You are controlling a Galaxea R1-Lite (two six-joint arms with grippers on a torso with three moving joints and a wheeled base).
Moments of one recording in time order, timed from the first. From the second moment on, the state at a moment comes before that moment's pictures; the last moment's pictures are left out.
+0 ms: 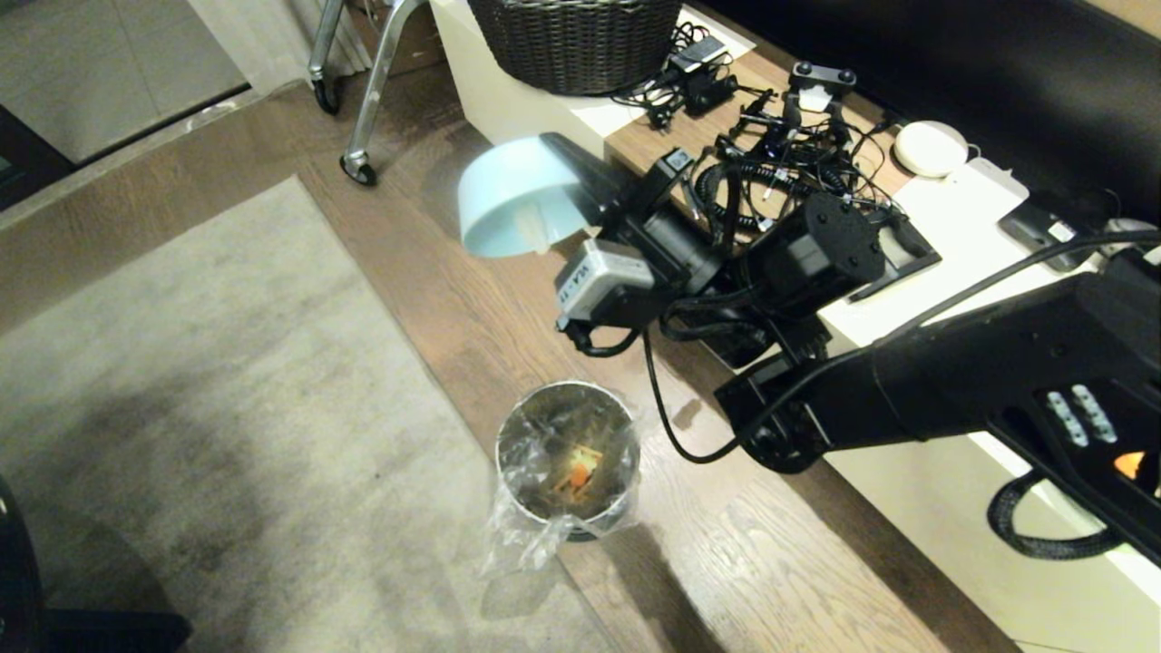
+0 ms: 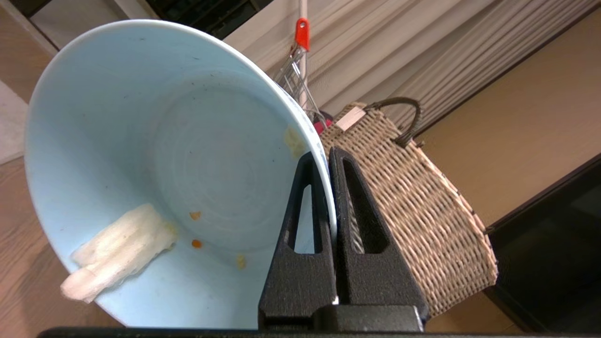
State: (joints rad) left arm 0.00 0.00 0.00 -0.01 0.01 -0.02; right arm 0.72 2.18 -1.43 -1.52 0.34 -1.30
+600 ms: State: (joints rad) left arm 0.00 0.00 0.00 -0.01 0.01 -0.02; right arm 0.72 2.17 -1.48 -1.52 0.34 -1.29
